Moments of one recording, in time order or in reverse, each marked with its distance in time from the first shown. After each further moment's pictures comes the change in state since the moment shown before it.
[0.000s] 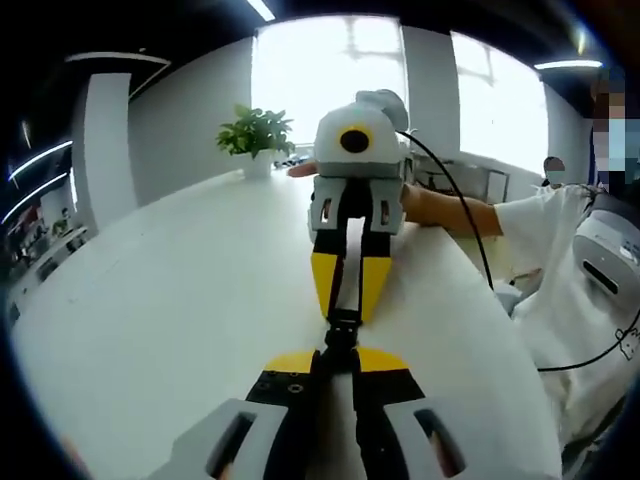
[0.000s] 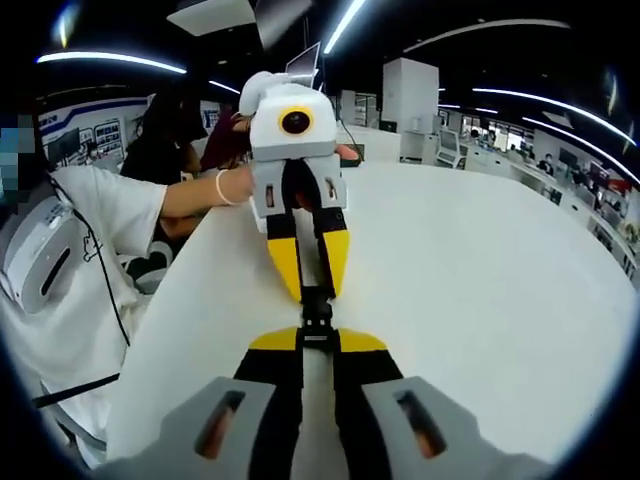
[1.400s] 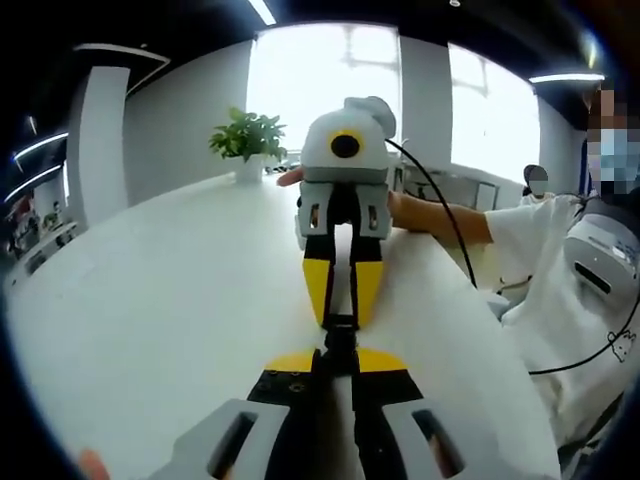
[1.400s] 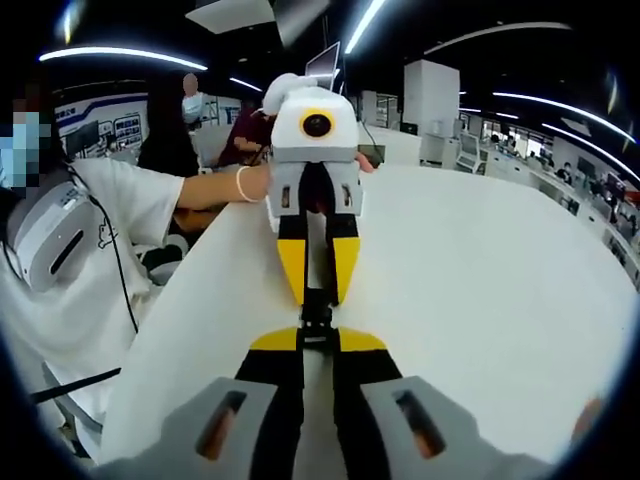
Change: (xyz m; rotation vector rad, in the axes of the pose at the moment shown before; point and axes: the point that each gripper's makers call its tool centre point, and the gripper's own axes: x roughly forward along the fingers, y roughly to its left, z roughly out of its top) left arm 0.004 -0.008 0.000 -0.021 -0.032 -0.072; right arm 0.003 0.002 0.000 -0.043 -0.002 0.084
